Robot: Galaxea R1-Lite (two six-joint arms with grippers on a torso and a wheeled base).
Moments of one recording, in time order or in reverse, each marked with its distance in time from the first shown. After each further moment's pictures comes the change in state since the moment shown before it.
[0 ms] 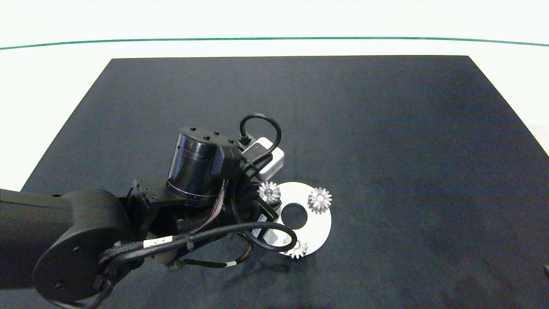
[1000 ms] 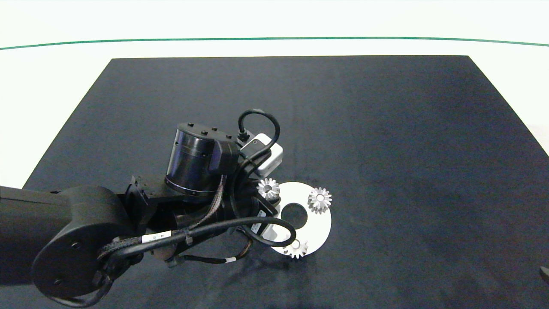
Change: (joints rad) left arm 0.008 -0.001 -0.012 0.001 0.000 0.005; right arm 0.000 0.010 0.005 0.000 -0.001 0.001
